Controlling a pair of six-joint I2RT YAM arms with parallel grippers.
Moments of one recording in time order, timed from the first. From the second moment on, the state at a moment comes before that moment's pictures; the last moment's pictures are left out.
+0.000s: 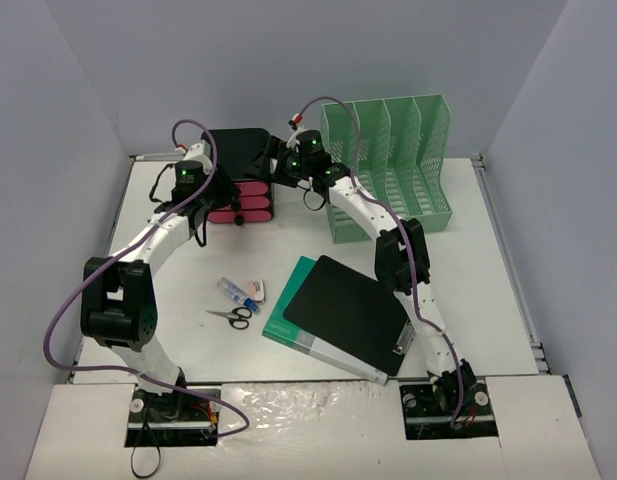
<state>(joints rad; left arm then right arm) -0.14 1.69 1.22 -0.01 0.16 -0.46 0.54 2.52 2.32 -0.17 -0.39 0.76</state>
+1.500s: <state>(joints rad) -0.16 1.44 1.02 -0.12 0.17 -0.45 0.53 2.52 2.30 -0.13 -0.41 0.77</state>
